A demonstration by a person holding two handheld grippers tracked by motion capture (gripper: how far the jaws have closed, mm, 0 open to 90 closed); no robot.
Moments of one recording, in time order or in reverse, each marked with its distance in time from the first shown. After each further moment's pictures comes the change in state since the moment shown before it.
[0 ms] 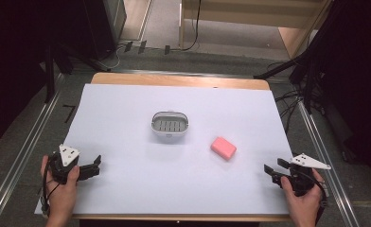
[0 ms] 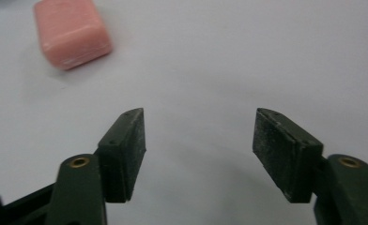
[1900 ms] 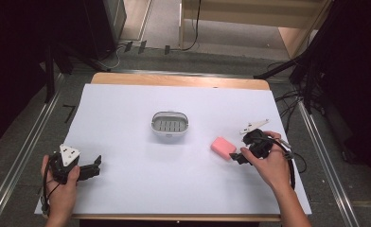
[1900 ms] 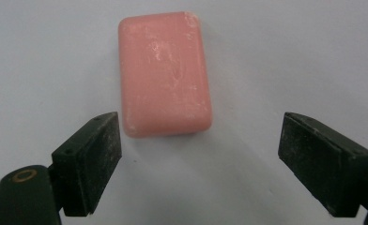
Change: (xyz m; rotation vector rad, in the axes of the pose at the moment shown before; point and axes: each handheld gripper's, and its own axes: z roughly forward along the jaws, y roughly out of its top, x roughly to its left) left arm 0.000 0.000 0.000 0.003 -0.006 0.006; right arm 0.065 0.107 0.077 0.367 0.155 -0.318
